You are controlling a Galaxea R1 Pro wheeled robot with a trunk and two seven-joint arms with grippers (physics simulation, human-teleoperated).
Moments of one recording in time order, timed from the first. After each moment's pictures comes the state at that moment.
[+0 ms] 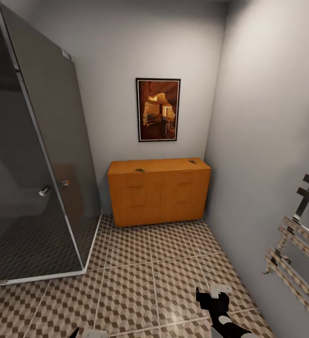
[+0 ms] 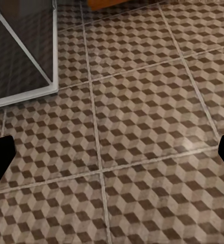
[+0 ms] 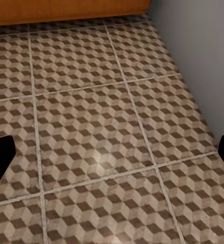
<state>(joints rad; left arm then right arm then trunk) -0.40 -0.05 -0.41 0.07 0.19 -0.64 0.27 -0.58 0.05 0.18 -0.02 -0.17 -0.41 -0.19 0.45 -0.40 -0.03</state>
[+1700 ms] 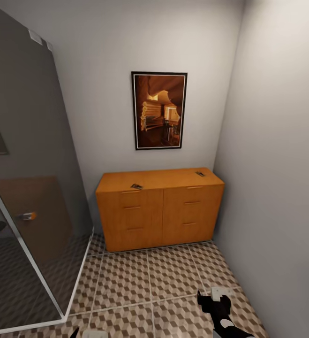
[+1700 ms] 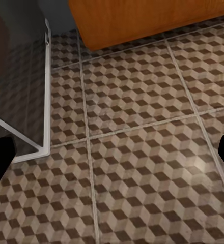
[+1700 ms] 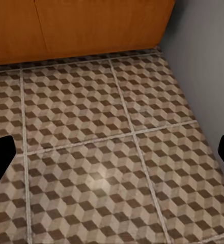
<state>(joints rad) -0.40 -0.05 -0.41 0.07 0.19 -0.64 0.27 -0.57 0.04 0.18 -0.02 -0.16 -0.41 -0.19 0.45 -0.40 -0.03</state>
